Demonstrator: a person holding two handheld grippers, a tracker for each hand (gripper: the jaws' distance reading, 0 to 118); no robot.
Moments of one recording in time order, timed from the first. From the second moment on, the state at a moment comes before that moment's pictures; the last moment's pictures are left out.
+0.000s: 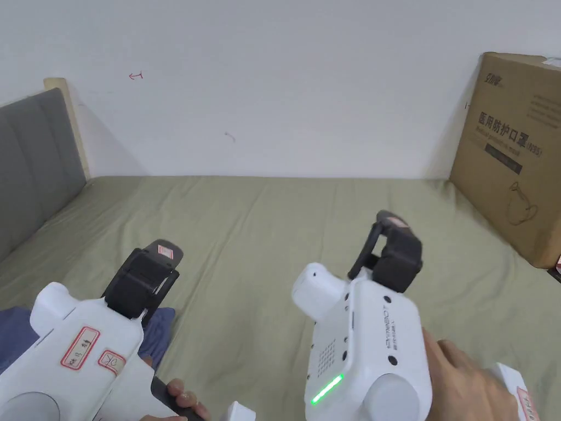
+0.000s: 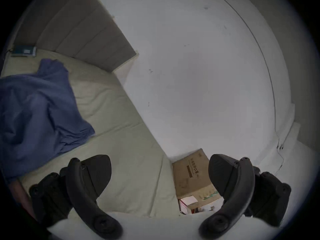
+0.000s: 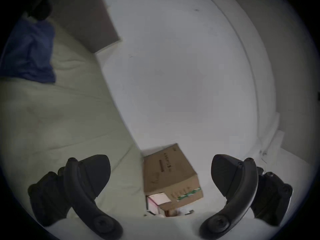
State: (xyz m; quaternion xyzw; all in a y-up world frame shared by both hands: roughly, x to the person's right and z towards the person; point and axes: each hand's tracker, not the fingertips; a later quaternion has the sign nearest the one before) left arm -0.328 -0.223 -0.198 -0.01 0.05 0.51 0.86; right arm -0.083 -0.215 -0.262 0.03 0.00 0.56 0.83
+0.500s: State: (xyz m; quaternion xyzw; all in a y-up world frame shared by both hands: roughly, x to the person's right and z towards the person) left arm -0.215 -0.149 -0.213 -0.05 0.13 -0.20 0.97; right arm 0.015 -0.168 -0.260 -0.06 -0.01 -0.05 1.00
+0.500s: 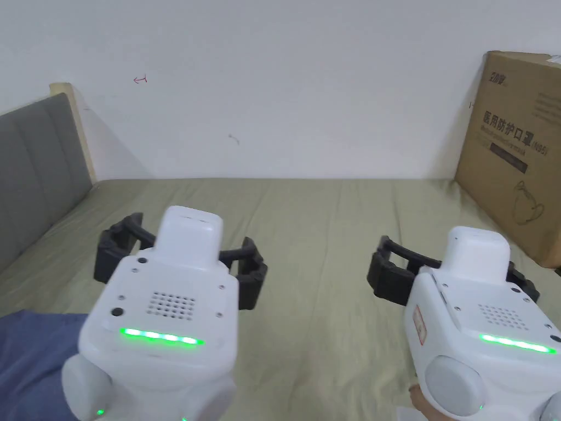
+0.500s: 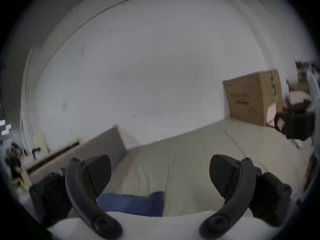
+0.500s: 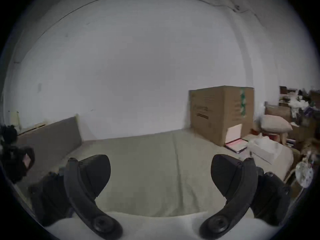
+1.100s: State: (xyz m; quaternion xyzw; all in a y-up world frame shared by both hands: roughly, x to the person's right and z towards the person) left arm -0.240 -0.145 -0.207 -0.06 0.09 -0.02 0.99; right arm 0.019 -0.165 -0.259 -0.03 0.00 -0.01 1.00
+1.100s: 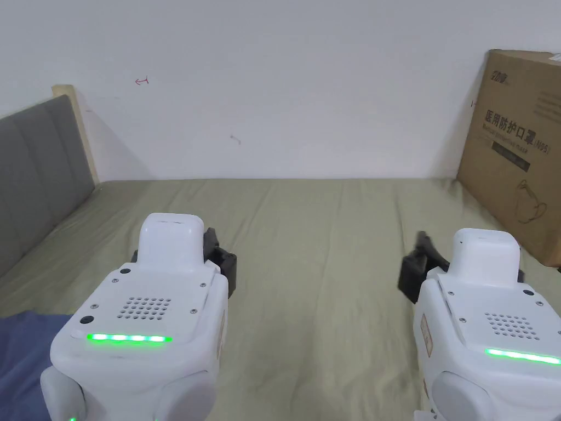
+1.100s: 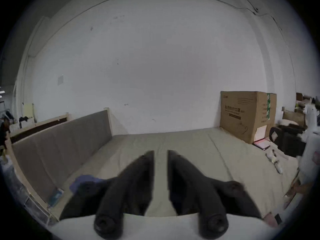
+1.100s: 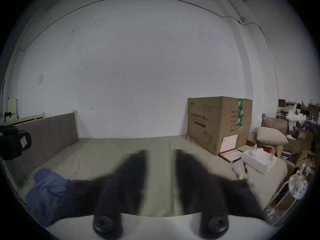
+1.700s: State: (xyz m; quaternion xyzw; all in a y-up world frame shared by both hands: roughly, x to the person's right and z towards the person) left arm -0.246 -0.148 -0.210 -0.07 0.08 -0.02 0.99; right arm 0.020 -0.163 -0.267 -0.06 0.03 0.00 1.00
